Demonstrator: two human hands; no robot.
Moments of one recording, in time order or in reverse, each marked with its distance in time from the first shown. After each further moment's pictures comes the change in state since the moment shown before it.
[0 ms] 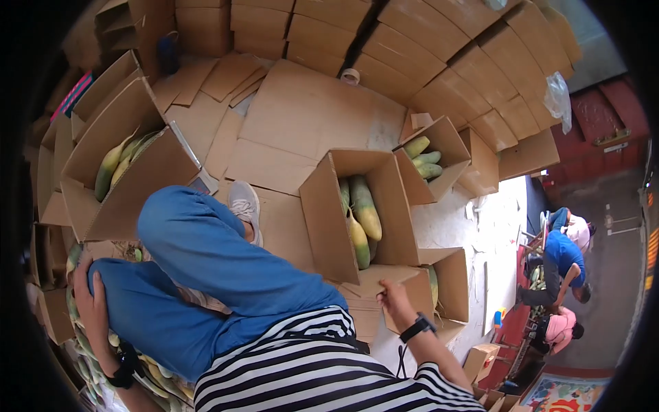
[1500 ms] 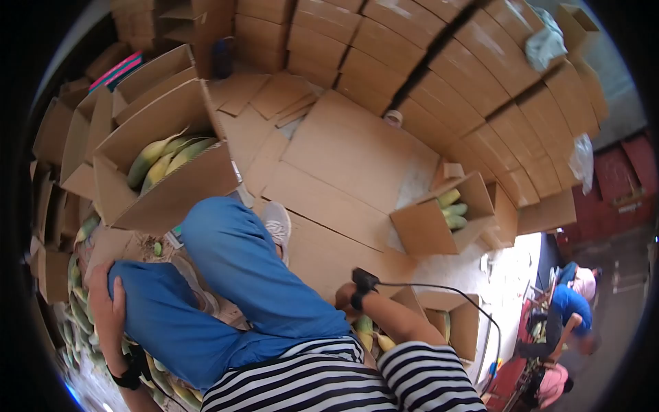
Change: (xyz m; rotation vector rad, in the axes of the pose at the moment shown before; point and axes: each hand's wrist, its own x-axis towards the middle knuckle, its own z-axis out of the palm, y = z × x) left_hand -0.014 0.000 -0.014 0.062 0.046 0.012; right_hand 0.207 0.049 0.204 -2.405 -0.977 -0.672
